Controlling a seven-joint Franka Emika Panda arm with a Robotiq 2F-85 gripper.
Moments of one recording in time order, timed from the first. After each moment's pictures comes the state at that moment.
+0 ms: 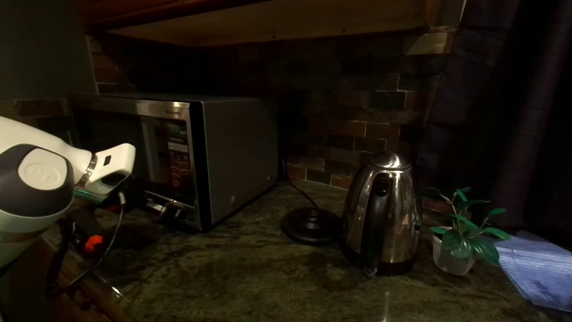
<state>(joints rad) -1.49 -0.81 1.74 -2.65 0.14 3.20 0.97</state>
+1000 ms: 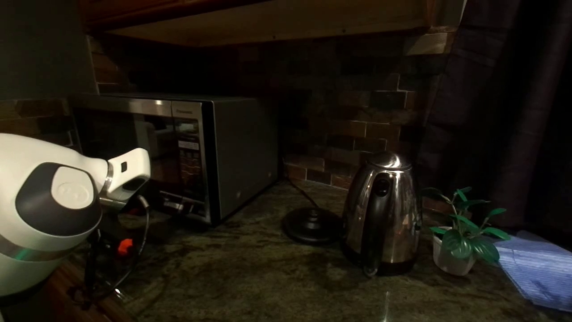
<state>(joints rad) -1.65 -0.86 1.84 -2.65 0.15 3.45 0.91</state>
